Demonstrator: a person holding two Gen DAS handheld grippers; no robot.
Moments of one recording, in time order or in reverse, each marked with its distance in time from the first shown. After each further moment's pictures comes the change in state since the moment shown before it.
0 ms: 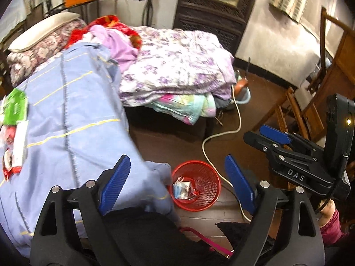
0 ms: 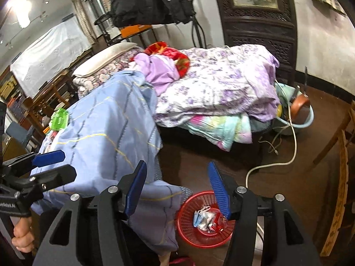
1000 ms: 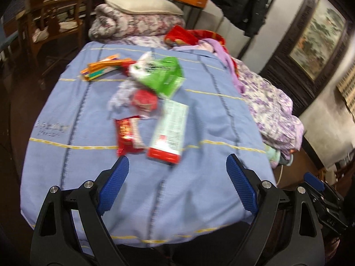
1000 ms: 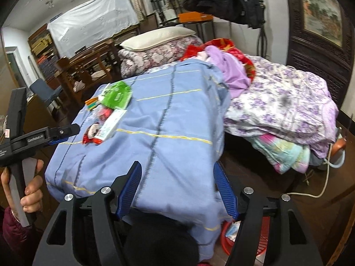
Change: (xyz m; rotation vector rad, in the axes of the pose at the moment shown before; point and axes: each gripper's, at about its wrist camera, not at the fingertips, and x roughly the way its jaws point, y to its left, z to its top) left arm -0.097 0.262 -0.059 -0.491 -0.142 0.213; right arm 0.030 0.194 0.016 -0.265 0.068 0.158
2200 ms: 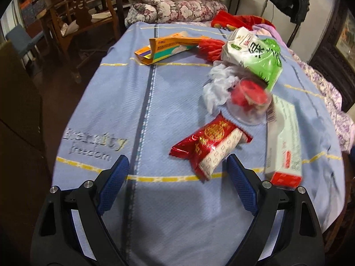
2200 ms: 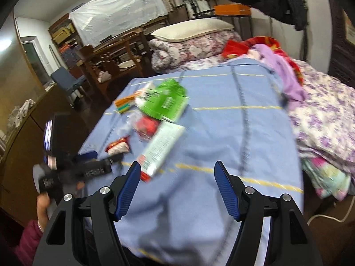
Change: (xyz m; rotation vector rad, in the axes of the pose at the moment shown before) left arm 0.063 0.087 0.013 0.014 0.073 0.289; right arm 0.104 0.106 0.065 -0.071 0.059 0.184
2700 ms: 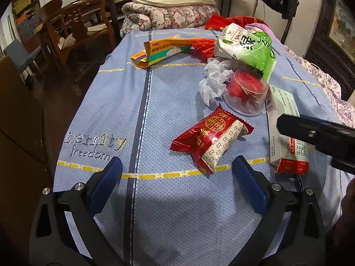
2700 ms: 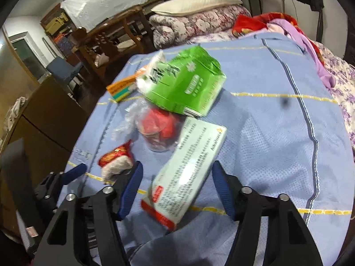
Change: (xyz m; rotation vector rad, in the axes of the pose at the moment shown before) left arm 0.000 -0.004 -0.013 0.064 -0.061 0.008; right arm 0.099 0.029 0.020 0.041 0.154 0.000
